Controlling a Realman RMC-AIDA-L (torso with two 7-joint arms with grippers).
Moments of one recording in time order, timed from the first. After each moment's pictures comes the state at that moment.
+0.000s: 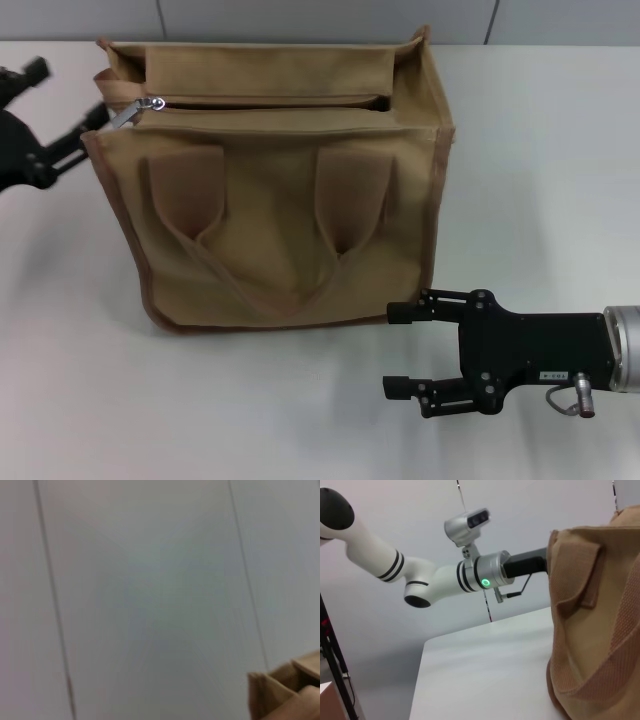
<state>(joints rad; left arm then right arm) -0.38 -2.01 0.42 0.37 1.61 1.52 -0.66 0.54 2.08 -0.73 -0.32 -2.06 -1.67 0.96</state>
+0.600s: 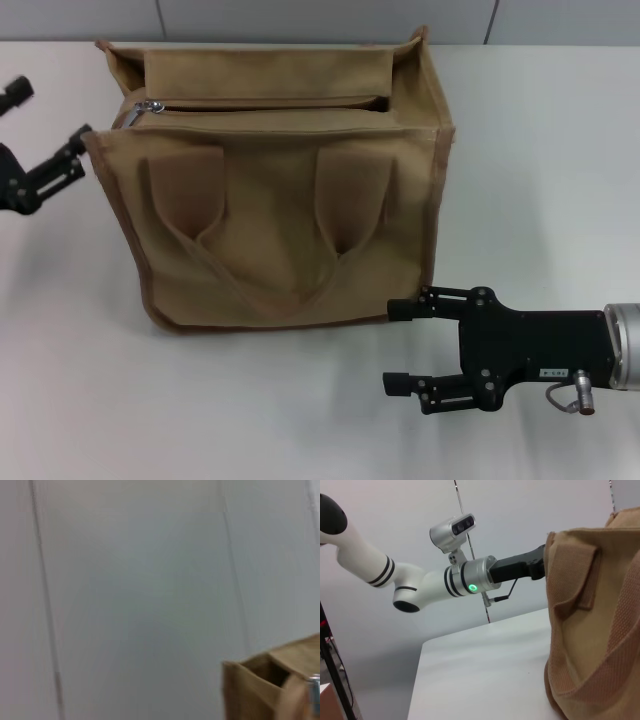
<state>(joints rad) -0.34 -2.00 0.33 0.39 1.69 1.60 -0.64 0.54 2.08 -0.72 -0.32 -2.06 -1.67 0.96</state>
